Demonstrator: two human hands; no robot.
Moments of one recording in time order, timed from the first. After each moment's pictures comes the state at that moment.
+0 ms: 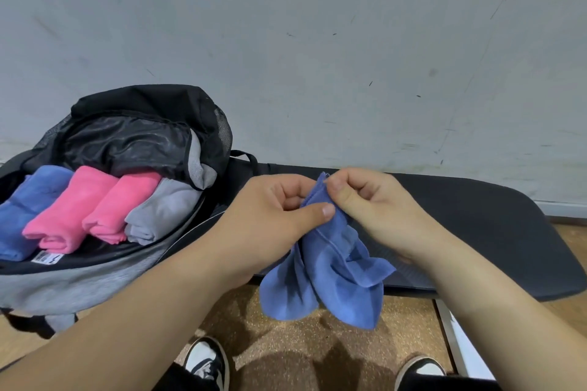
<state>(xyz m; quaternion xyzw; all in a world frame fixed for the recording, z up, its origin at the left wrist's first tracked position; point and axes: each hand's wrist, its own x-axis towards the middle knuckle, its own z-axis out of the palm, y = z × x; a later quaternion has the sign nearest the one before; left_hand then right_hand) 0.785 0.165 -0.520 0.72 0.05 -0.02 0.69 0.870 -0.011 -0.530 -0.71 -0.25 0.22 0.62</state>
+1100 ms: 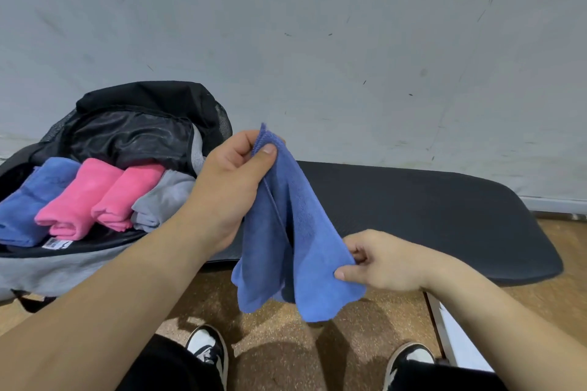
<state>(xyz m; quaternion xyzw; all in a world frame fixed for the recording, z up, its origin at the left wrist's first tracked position) 0.784 0.189 -0.509 0.64 0.11 0.12 0.75 0.858 -0.057 -0.584 -0.84 -0.32 0.36 0.24</state>
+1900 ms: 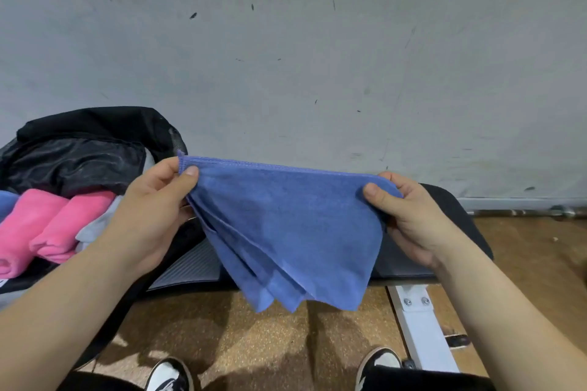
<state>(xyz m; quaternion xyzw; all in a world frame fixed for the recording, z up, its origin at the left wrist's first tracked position) 0.783 0.206 -0.518 0.64 0.16 0.13 0.74 0.870 -0.125 -0.513 -0.63 -0.07 0.19 0.75</state>
